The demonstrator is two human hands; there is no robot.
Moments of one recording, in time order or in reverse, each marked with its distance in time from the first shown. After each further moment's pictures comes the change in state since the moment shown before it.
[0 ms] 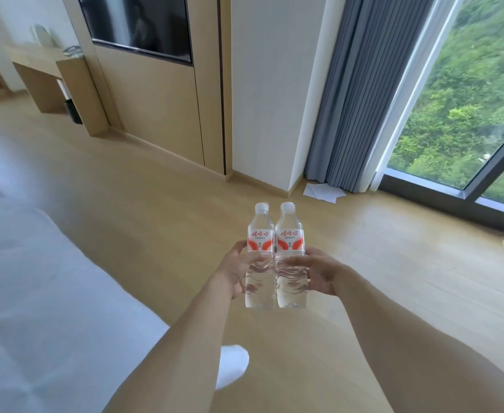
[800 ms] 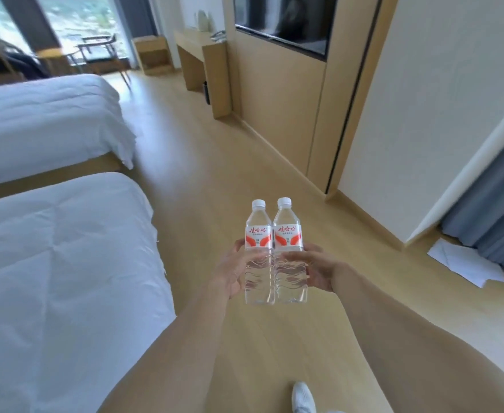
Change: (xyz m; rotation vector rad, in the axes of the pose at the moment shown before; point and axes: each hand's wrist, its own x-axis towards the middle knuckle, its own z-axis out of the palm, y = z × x) left_hand 0.236 0.171 -0.144 -0.199 0.467 0.096; right_hand 0.387 -0.191 0.064 -0.212 -0.462 0.108
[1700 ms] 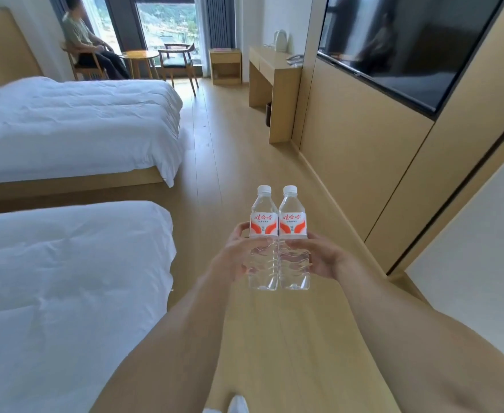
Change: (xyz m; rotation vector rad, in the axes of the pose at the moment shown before) left_hand 0.312 0.269 -0.120 -0.150 0.167 0.157; right_hand 0.381 -0.290 0.028 -0.175 -0.174 -0.006
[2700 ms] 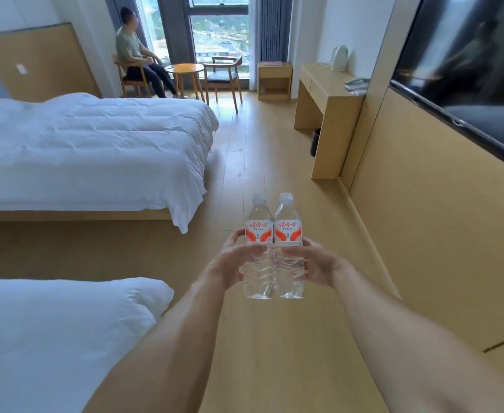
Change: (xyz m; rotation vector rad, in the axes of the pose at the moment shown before) left_hand 0.444 0.268 -0.056 -0.029 0.195 0.023; right_hand 0.484 -0.296 -0.083 -0.061 -0.253 0.011
